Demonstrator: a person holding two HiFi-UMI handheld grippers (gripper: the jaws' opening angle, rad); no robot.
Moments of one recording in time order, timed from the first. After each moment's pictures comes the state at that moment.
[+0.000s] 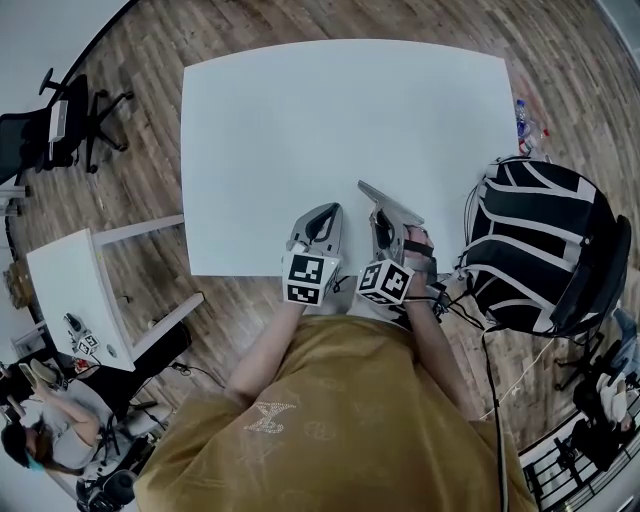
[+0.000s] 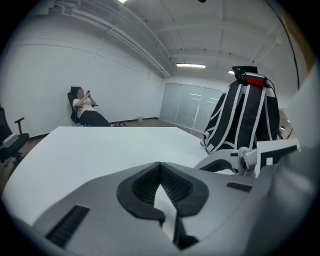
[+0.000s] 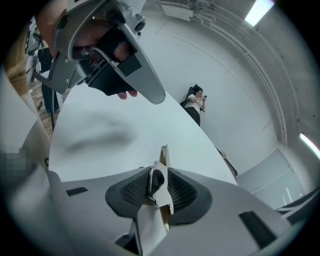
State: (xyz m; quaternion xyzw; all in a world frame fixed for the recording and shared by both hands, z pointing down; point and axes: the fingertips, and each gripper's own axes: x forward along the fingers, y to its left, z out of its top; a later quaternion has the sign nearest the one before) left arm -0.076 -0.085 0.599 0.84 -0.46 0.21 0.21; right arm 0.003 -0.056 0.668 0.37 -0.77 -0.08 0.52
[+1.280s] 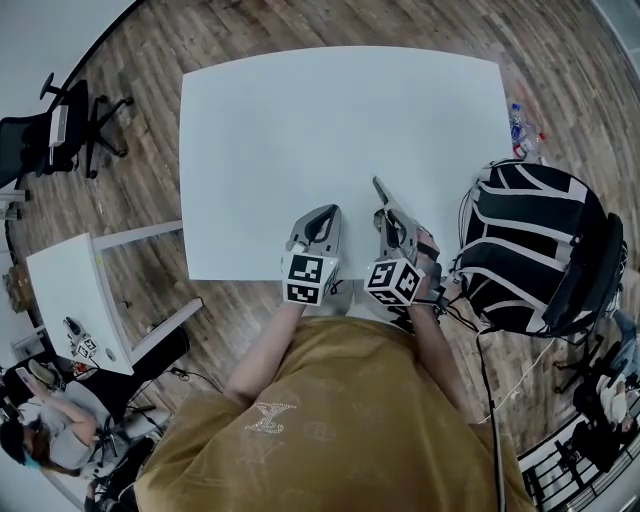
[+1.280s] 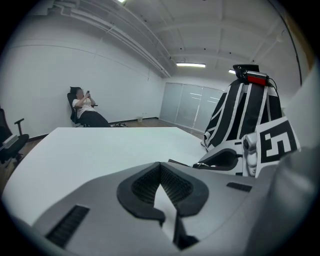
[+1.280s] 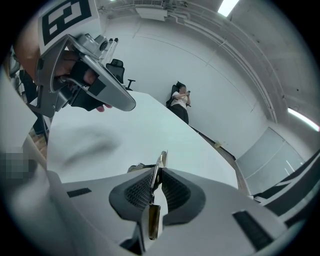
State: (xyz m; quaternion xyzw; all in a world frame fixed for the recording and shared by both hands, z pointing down) left arm -0.069 -0.091 0.599 0.84 -0.46 0.21 0.21; right arm 0.035 -0.072 0.644 0.44 -0.77 -0.02 0.47
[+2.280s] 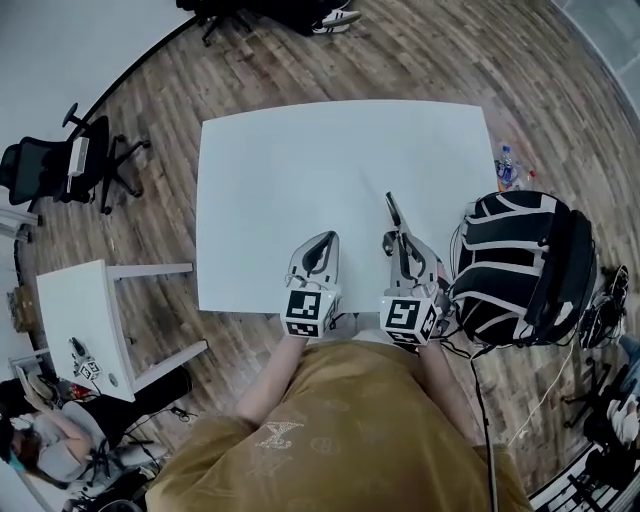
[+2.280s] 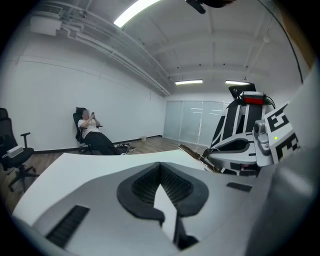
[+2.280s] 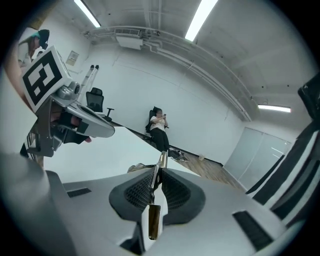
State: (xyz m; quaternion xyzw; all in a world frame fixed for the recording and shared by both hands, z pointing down) left arm -0.065 -0.104 0.510 0.84 -0.50 0.13 0.13; right arm 0.063 -0.093 0.513 0.54 -0.78 -0.04 0.31
